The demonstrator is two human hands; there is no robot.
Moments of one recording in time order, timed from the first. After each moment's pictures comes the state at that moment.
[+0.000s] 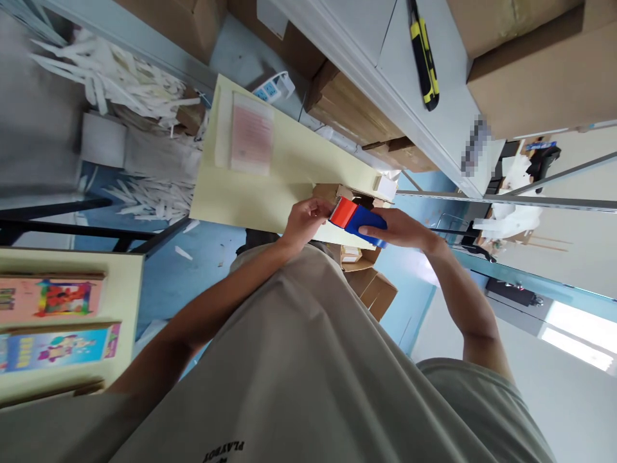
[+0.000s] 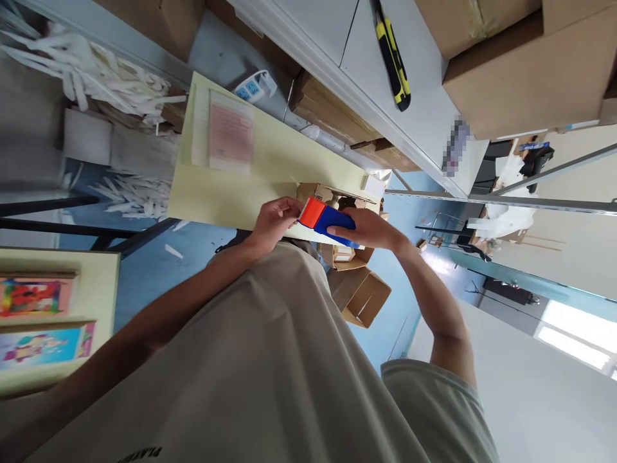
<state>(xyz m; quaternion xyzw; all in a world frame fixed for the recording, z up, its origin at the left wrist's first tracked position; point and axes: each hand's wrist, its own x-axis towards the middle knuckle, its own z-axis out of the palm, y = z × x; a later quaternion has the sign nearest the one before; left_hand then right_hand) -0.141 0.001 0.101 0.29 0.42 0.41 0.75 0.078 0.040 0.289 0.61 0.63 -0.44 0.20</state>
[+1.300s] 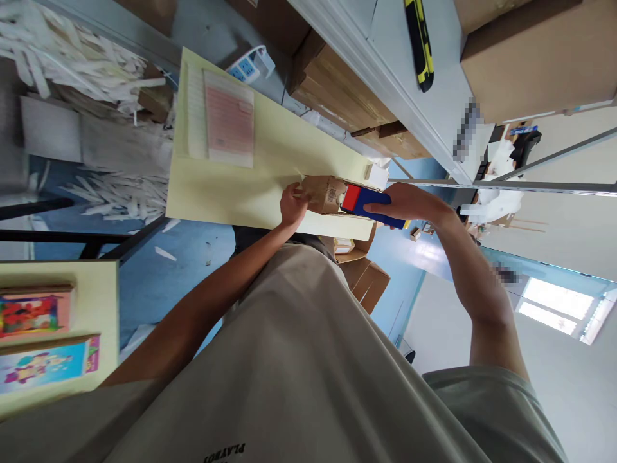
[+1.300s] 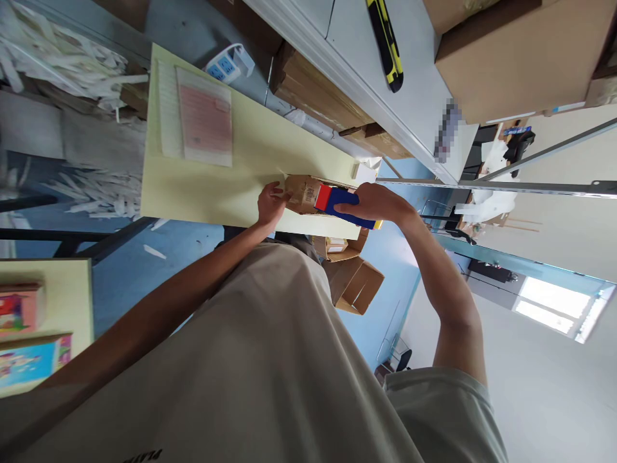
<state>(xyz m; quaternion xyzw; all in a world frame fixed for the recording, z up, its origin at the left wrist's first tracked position) -0.068 -0.007 -0.048 0.29 0.62 0.39 0.62 0.063 0.088 0.316 0.65 0.53 -0.34 0.43</state>
